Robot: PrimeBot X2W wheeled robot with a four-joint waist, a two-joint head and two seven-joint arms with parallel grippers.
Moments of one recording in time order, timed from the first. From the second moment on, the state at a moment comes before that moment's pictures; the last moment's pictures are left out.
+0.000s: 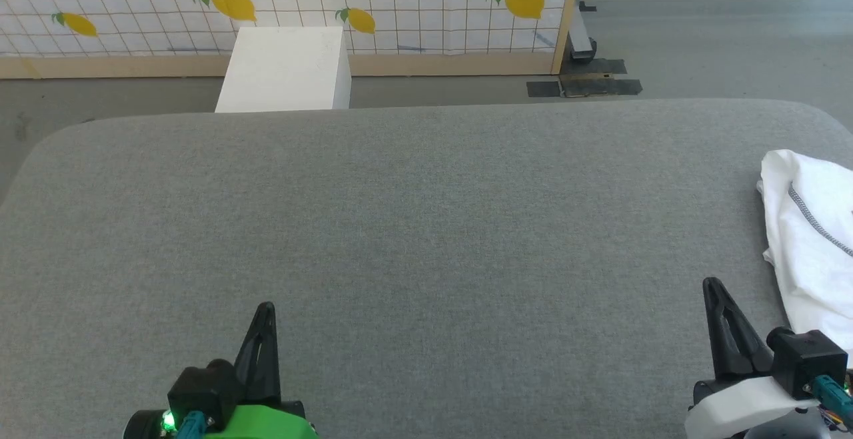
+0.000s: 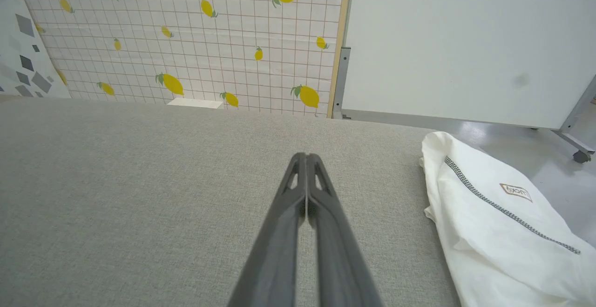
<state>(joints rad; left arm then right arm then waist) 0.15 0.06 -0.10 -0.06 -0.14 0.04 -0.17 0.12 -0.05 -0.10 -0.06 0.00 0.13 -0.08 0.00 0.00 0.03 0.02</state>
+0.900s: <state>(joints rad) 0.10 0.06 -0.07 -0.04 -0.10 0.03 -0.11 0.09 -0.05 -0.07 -0.04 0.00 0.13 -0.05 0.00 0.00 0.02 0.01</state>
